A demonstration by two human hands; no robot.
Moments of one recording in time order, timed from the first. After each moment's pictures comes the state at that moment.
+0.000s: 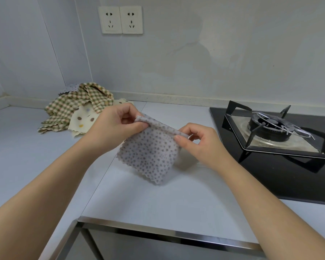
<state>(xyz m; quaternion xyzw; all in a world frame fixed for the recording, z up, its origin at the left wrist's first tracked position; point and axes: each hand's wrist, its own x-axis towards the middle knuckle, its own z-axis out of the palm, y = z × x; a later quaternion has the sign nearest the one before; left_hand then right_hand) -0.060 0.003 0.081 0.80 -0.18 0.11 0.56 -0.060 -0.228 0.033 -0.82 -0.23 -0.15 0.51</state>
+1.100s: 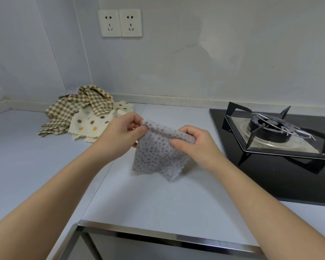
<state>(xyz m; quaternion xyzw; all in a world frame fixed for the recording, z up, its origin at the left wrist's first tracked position) -0.059 -0.007 0.072 0.84 -0.13 0.09 0.51 -0.061 -0.218 0.035 -0.76 -0.17 -0.06 0.62</state>
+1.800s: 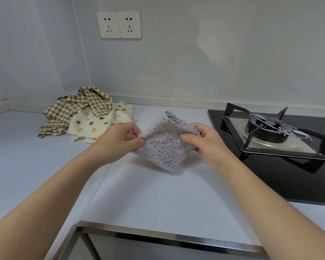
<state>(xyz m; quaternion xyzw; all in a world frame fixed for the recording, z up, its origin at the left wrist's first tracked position) -0.052 0.005 0.059 0.88 -0.14 0.04 0.44 -0.047 -0.234 0.032 -0.68 -0.08 -0.03 0.73</state>
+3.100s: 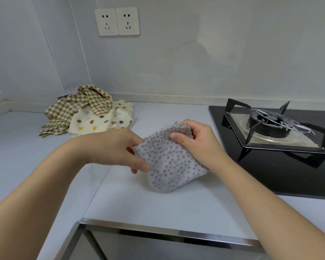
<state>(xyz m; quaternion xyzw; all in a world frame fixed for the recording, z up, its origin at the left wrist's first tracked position) -0.077 0.010 0.096 0.90 -0.28 -0.20 0.27 -0.064 -0.218 0.041 -0.77 -0.22 -0.13 0.58</state>
